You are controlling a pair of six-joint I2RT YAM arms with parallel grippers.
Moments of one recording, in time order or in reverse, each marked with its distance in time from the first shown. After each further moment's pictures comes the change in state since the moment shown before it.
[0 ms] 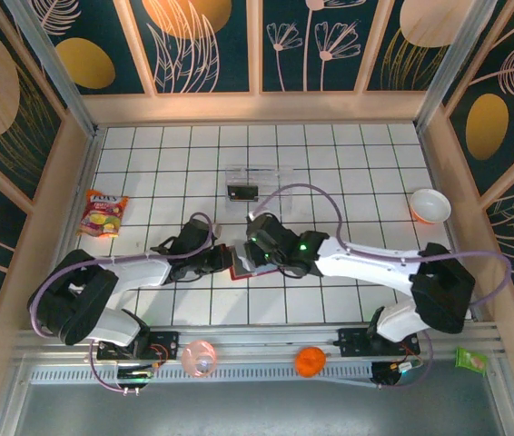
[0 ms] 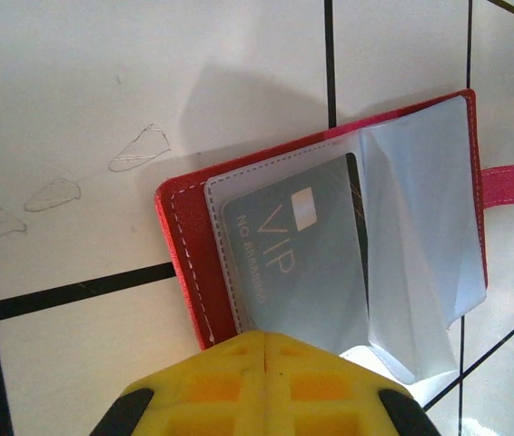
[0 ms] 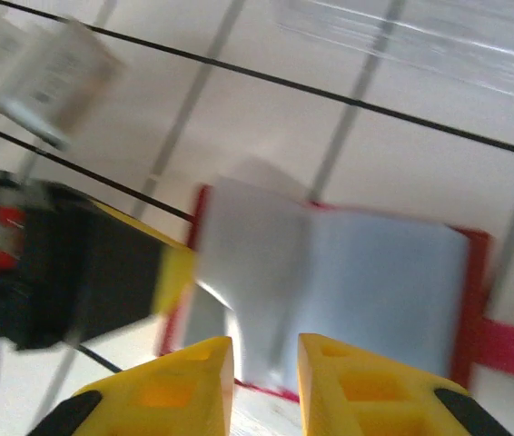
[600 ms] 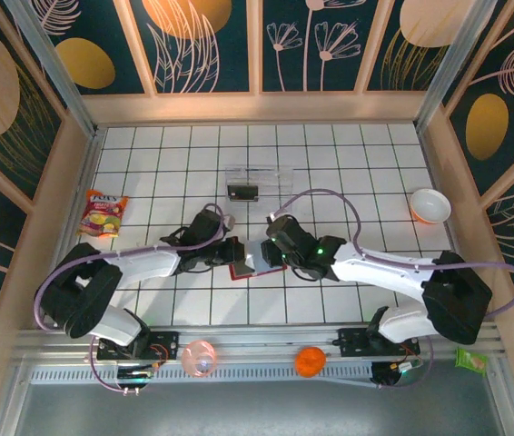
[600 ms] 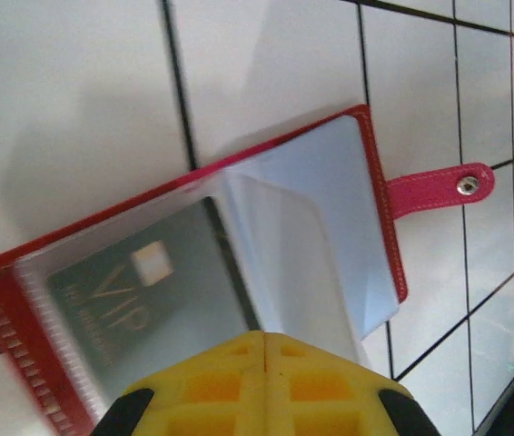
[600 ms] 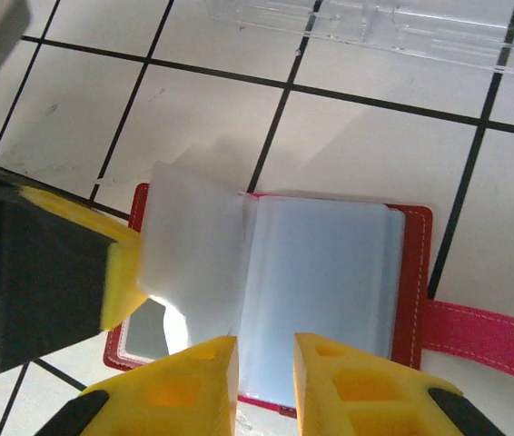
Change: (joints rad) left arm -0.067 0.076 0.155 -0.045 0.023 0.019; right arm -0.086 -0.142 -0.194 0.056 -0.010 0.050
